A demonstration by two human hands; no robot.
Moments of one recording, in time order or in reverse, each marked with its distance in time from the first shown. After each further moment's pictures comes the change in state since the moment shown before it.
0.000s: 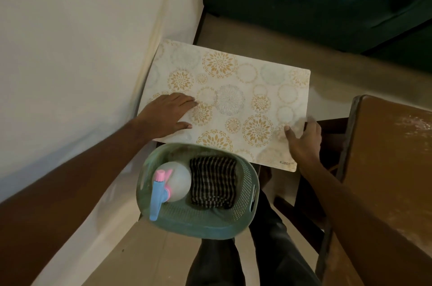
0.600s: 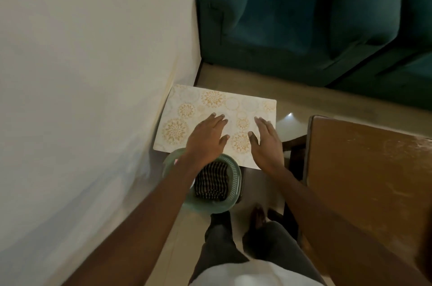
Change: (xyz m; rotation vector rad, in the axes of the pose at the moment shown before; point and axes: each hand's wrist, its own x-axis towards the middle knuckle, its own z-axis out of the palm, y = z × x) left_hand -0.037 0.176 -0.119 -0.288 0.256 -0.234; right_hand -0.118 -0.109 -0.077 -0.160 -0.068 -0.420
